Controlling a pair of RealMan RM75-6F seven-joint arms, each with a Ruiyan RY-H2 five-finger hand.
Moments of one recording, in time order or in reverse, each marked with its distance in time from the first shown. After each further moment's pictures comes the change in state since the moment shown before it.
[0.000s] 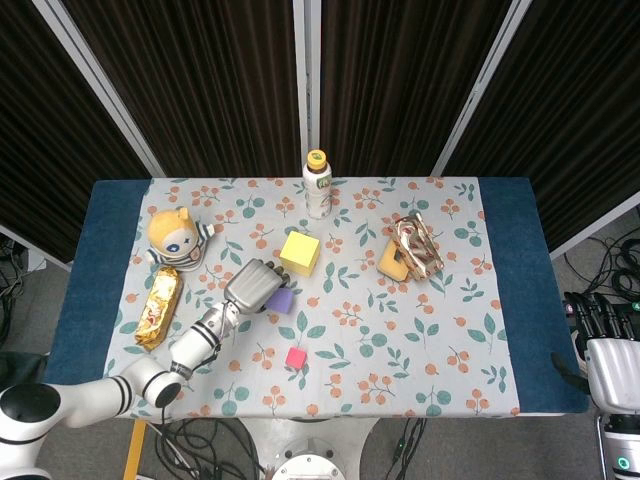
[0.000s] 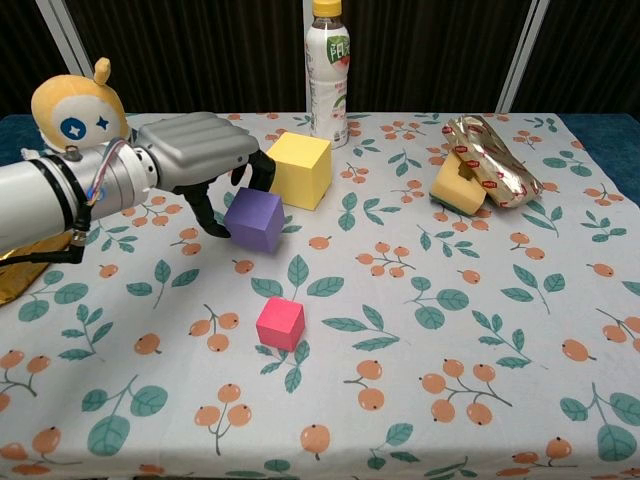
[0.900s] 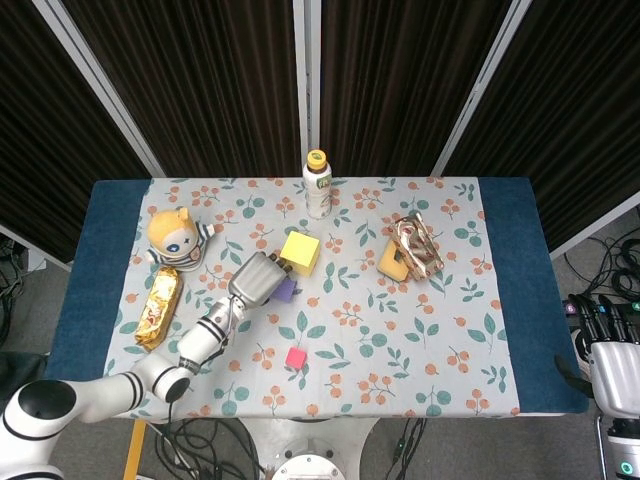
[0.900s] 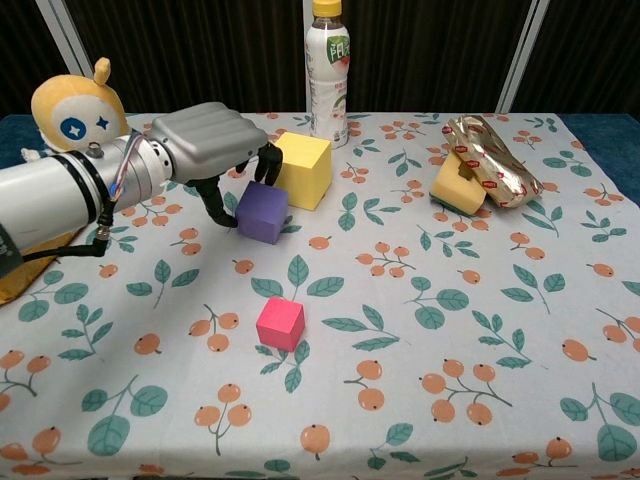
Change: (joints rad) left arm -0.030 -0.047 0.006 0.067 -0.037 0.037 0.071; right arm -0.016 0.009 -0.002 -0.016 -0.007 0.015 -0.014
